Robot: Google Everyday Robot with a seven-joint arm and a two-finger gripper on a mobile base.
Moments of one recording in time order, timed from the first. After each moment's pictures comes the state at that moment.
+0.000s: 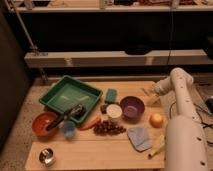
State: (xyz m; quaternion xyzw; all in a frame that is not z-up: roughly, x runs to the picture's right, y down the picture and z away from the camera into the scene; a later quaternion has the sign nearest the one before) arm 0.314 0.047 0.983 -0.25 -0.19 0.24 0.92
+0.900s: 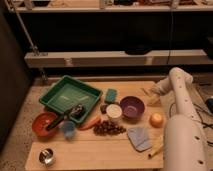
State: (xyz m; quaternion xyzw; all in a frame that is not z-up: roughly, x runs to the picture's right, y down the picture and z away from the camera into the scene) arm 0.328 0.051 0.990 -0.26 -0.15 0.24 0.92
